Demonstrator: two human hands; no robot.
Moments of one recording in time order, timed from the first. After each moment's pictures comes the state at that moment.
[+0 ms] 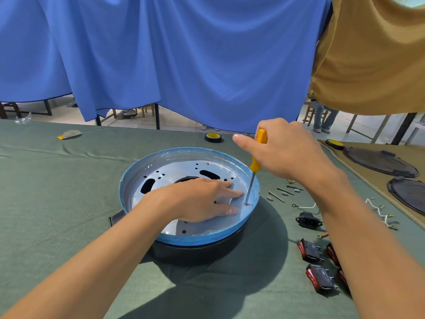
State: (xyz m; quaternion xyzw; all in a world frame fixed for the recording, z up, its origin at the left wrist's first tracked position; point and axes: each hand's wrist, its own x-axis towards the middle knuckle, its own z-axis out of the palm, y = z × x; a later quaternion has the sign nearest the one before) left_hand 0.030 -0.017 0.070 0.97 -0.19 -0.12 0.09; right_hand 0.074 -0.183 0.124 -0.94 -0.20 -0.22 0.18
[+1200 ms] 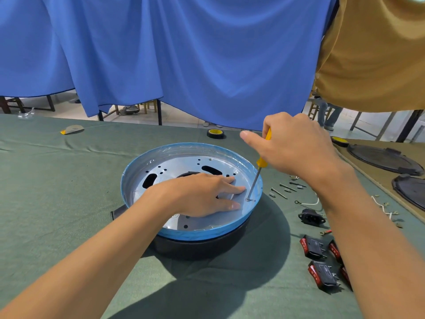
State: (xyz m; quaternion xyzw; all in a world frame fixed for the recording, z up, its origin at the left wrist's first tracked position) left_hand 0.032 -0.016 0.069 0.97 -0.18 -0.12 0.10; right_hand 0.068 -0.185 0.126 -0.94 -0.17 -0.27 0.10
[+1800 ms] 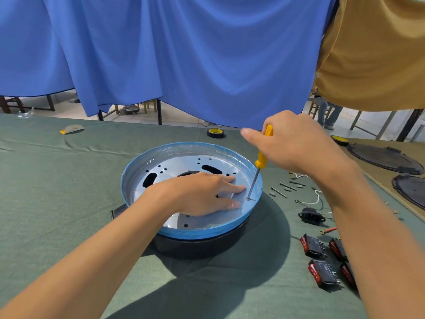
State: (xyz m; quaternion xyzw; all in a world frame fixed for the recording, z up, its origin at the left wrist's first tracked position) left_hand 0.030 -0.017 0.071 0.97 -0.19 -0.12 0.09; right_hand 0.066 -0.185 0.132 -0.95 -0.18 -0.19 0.15
